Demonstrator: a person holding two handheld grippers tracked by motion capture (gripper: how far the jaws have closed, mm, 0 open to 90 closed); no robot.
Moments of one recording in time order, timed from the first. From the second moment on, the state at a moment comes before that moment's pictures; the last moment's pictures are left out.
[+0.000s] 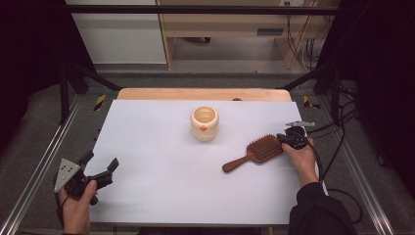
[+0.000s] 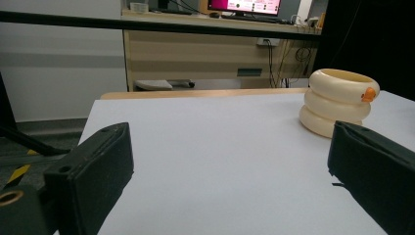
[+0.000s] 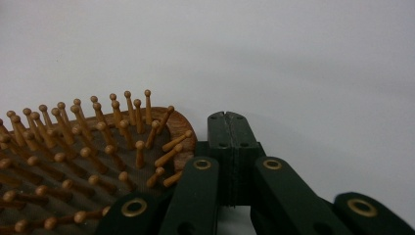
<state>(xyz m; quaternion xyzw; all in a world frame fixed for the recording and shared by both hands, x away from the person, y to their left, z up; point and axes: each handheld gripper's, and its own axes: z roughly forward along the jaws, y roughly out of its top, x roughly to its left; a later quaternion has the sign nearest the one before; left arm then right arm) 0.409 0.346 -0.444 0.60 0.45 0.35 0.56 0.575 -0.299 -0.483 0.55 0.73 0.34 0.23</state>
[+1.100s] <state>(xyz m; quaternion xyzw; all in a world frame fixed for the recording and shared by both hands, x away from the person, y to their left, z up) 0.408 0.343 -0.444 0.61 0.44 0.35 0.55 0.548 -0.239 -0.481 0.50 0.77 0.35 0.20</state>
